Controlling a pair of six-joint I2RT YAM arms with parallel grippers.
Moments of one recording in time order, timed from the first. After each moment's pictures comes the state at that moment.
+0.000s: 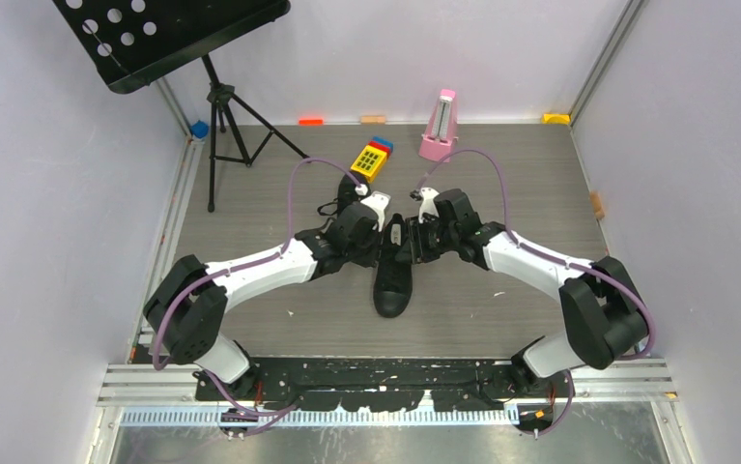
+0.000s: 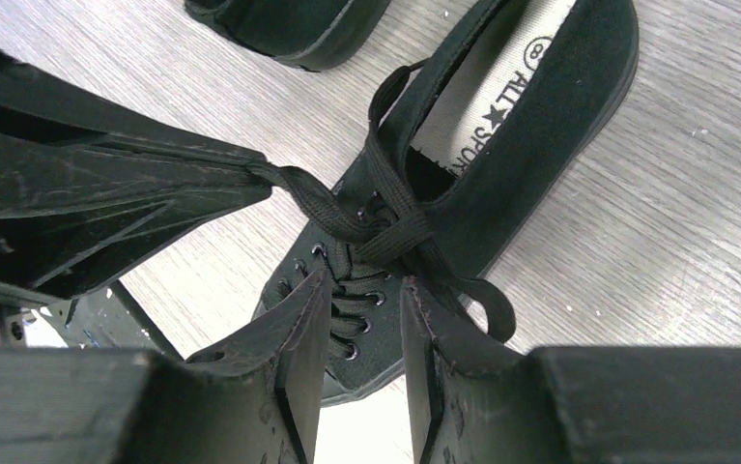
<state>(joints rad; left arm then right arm) -0.84 1.54 0.99 -0.19 -0.13 -0.34 0.55 1.45 0.83 -0.13 -0.38 0.32</state>
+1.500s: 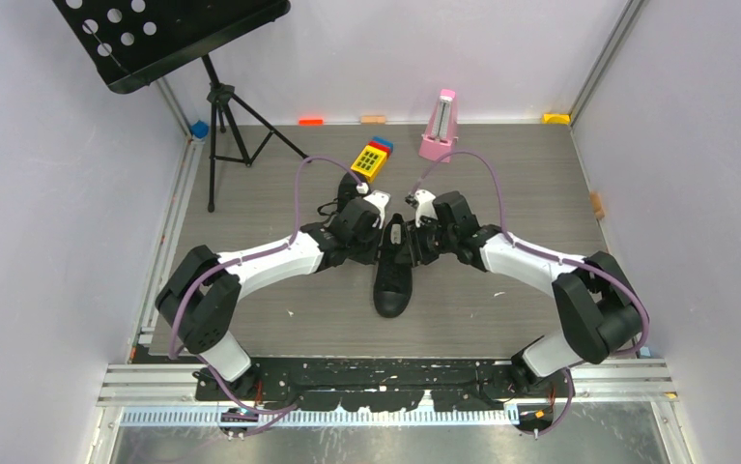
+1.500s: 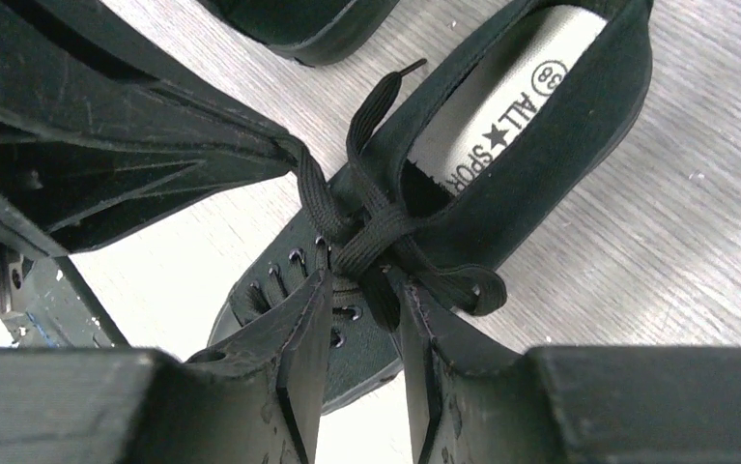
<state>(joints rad) -0.80 1.62 1.03 -0.23 -0.09 -0.34 0.55 1.50 0.81 -0.05 -0.41 0.20</state>
